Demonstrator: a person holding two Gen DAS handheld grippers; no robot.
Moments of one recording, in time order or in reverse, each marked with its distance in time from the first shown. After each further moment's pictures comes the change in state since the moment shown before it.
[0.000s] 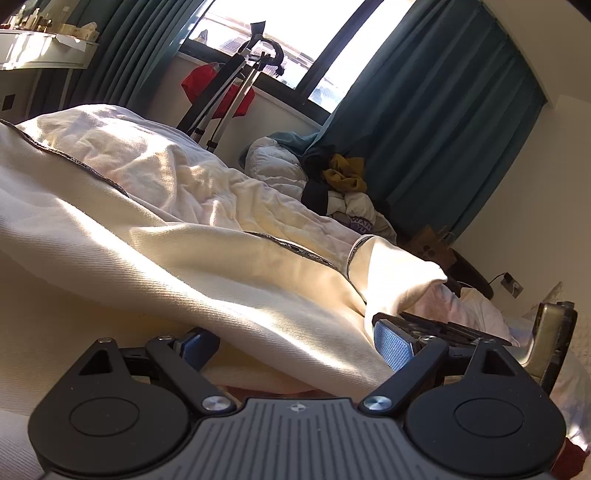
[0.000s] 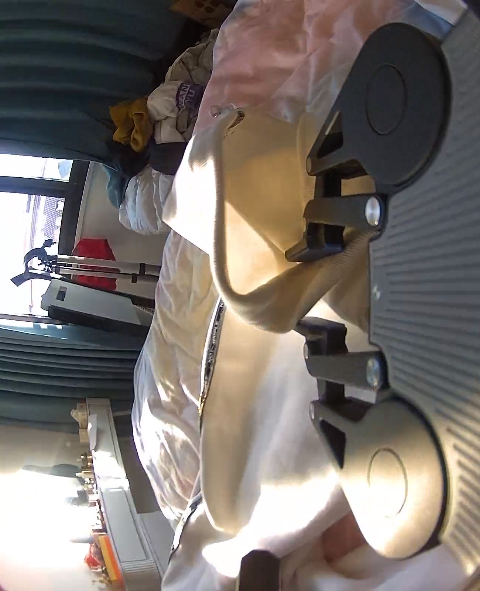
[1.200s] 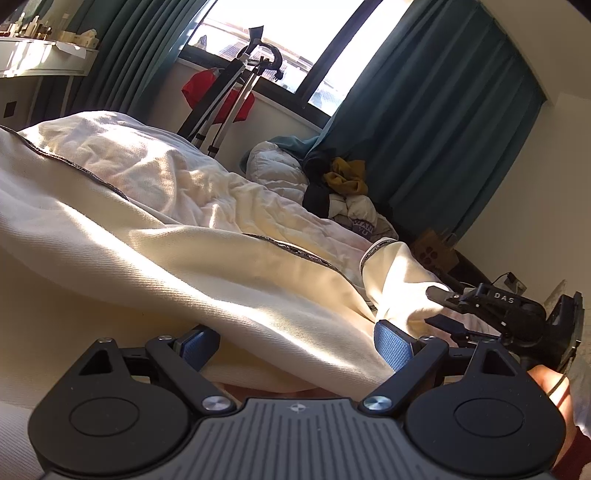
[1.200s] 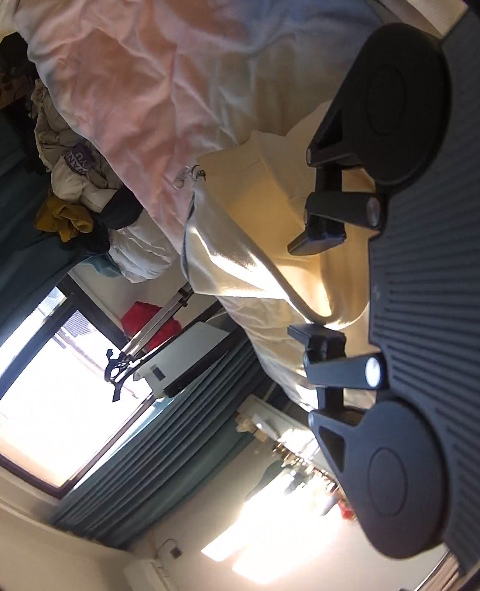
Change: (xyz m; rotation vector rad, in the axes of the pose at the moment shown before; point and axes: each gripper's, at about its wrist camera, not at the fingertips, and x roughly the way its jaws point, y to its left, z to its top) left arm -0.004 -0.005 -0.003 0.018 -0.012 0.010; right arm -0.023 -0.103 -0.013 0.769 -0.104 0.174
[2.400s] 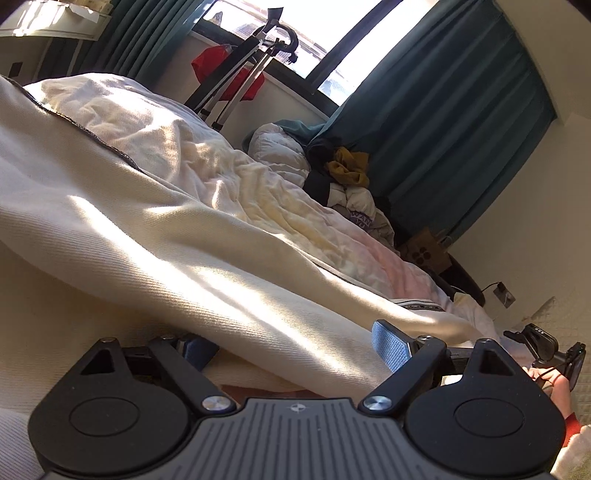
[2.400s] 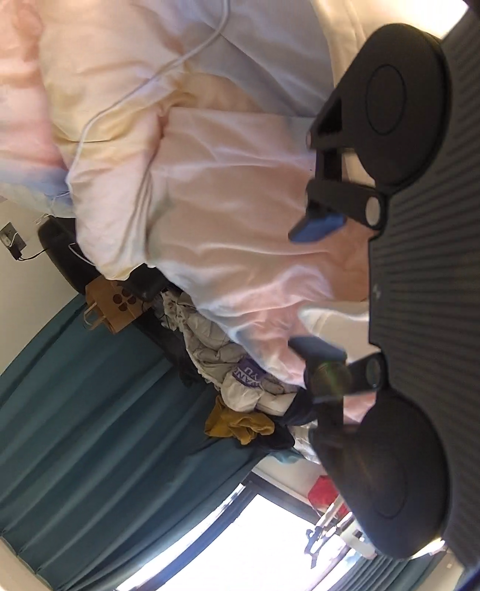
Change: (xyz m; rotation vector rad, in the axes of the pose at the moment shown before) left arm 0.018 0.019 0.001 -0.107 0.049 -0.042; right arm -0.113 -0.162 0.110 0.352 -0.481 -0.527
